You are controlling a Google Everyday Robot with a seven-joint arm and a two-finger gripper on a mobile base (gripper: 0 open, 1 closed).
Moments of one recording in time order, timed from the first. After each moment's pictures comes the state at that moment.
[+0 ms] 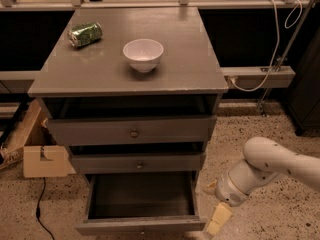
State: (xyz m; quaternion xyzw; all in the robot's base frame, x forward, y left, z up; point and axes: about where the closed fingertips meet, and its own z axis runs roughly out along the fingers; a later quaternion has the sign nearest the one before) arm 0.379 -0.149 0.532 -0.55 0.77 0.32 0.07
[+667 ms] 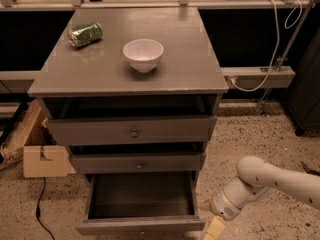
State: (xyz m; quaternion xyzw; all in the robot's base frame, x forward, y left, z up) arm 0.359 -0.136 0.453 -0.53 0.76 0.38 0.05
